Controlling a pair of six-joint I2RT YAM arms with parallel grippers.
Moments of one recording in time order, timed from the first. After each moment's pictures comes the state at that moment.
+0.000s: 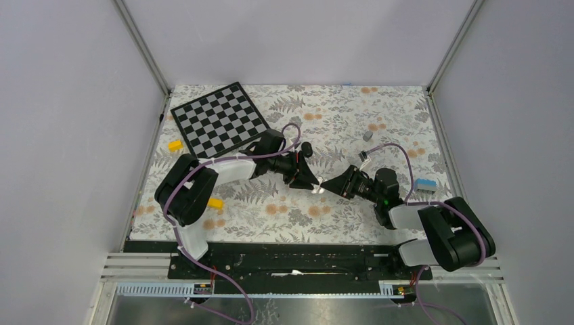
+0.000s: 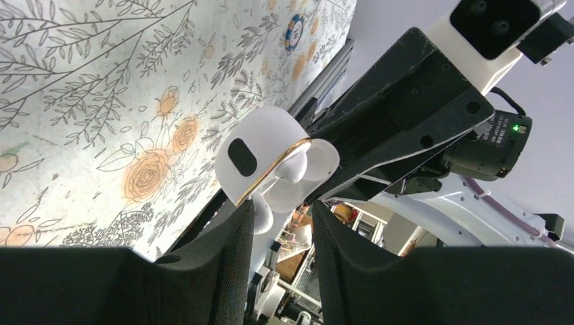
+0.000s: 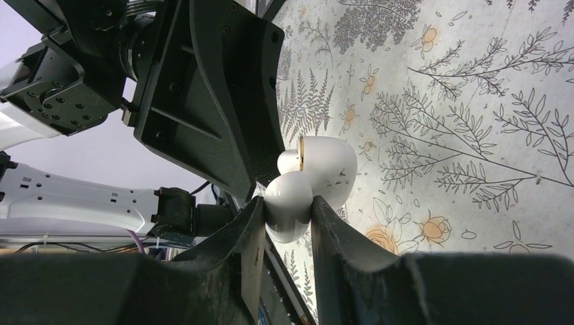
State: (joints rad) left arm -0.62 1.80 1.02 0.06 0.86 -1.11; right arm 0.33 1.38 0.20 0.96 -0.66 0.99
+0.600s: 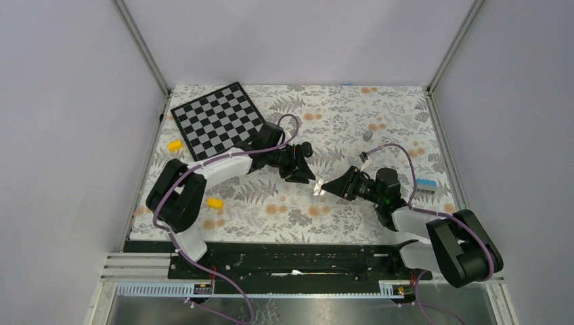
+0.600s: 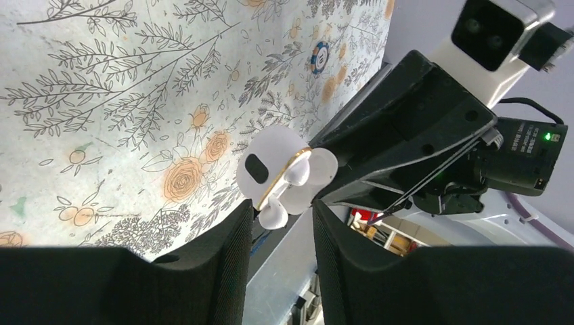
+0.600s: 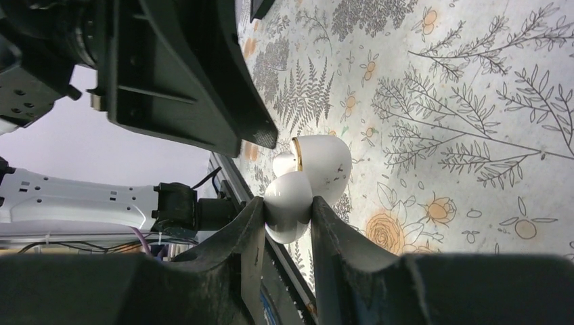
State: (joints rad) left arm -0.62 1.74 1.10 -0.16 0.72 -0.93; right arm 0.33 1.28 0.20 0.83 -0.66 0.97
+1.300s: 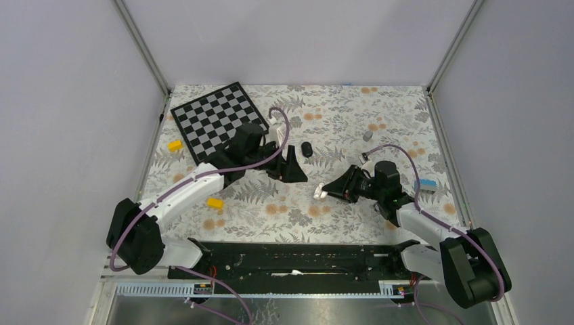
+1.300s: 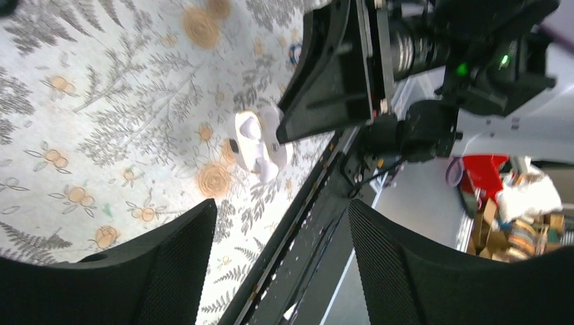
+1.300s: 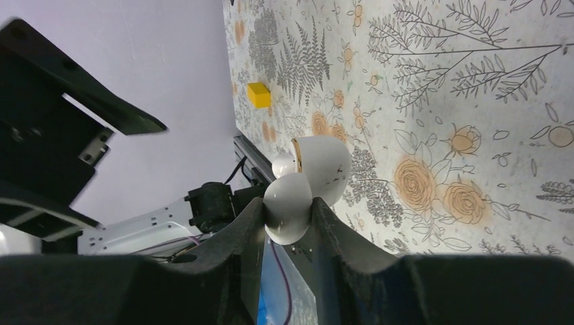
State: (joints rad) left arm -0.63 1.34 1.01 -0.22 0.62 -0.50; right arm 0.33 1.12 0.32 0.32 -0.68 1.09
